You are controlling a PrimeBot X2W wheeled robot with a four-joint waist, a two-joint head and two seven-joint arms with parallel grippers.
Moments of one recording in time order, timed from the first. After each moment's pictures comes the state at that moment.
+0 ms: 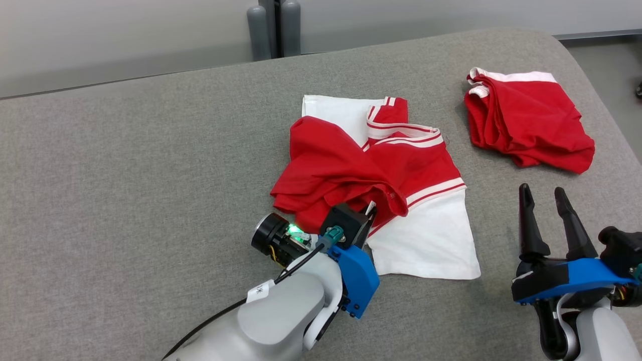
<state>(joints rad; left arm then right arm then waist) -0.76 0.05 -1.25 0.72 -0.80 0.16 -0.13 -0.22 -0.05 -0.12 0.27 0.27 0.13 -0.18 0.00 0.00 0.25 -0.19</state>
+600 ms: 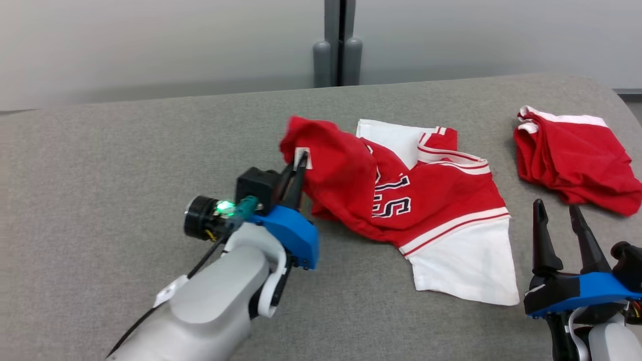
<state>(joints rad) -0.75 0.17 -1.08 0.59 -0.86 0.26 -0.26 -0.17 -0.05 -0.17 0.26 0.25 0.13 -0.17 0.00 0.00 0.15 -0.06</state>
